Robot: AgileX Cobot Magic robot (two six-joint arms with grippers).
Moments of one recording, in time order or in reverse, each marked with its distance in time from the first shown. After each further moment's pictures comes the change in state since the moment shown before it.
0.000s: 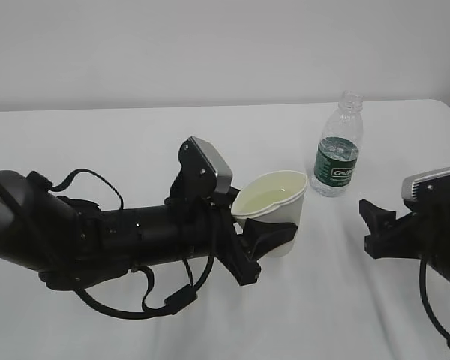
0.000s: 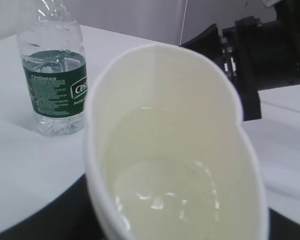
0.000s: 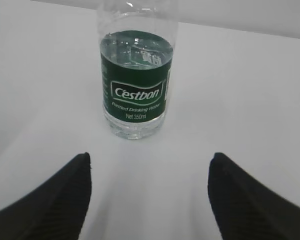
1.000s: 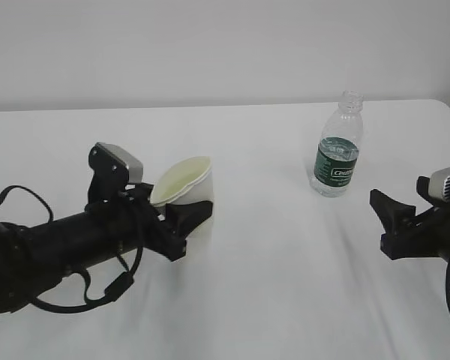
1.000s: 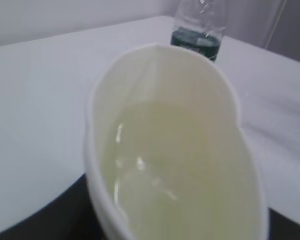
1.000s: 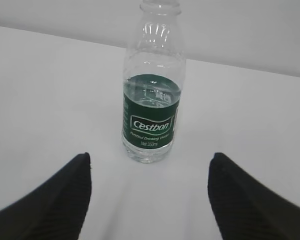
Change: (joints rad) left arm 0.201 0.000 0.200 -0.176 -0.166 0.084; right arm 0.000 -0.181 0.091 -0.049 0.000 0.000
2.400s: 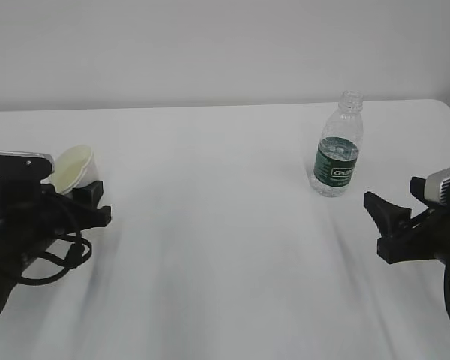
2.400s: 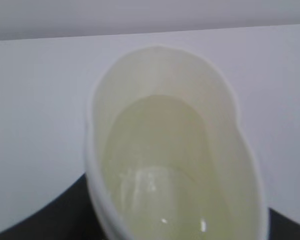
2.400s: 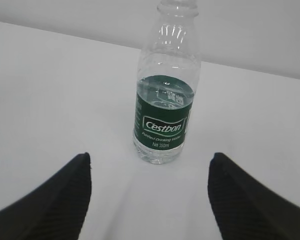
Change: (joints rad) left arm 0.073 -0.035 0.122 -0.706 -0.007 0.242; right arm 0.000 0.000 0.000 -0.042 0.000 0.000
